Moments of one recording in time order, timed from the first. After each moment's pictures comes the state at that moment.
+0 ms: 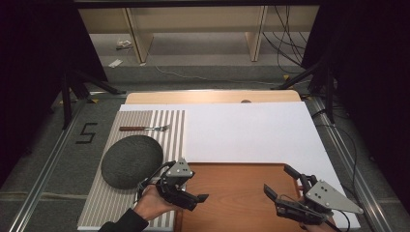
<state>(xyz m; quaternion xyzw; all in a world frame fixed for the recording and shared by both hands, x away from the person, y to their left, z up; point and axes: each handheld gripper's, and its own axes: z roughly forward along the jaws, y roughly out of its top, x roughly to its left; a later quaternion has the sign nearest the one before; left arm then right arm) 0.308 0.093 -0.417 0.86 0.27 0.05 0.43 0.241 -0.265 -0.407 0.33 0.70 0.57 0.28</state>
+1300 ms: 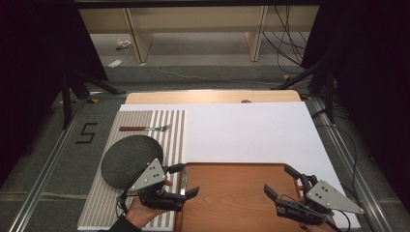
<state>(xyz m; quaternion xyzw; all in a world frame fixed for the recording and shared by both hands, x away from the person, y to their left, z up) 0.282 0.130 -0.407 0.77 0.27 0.11 0.57 0.241 -0.265 -0.407 0.33 0.70 0.57 0.28</state>
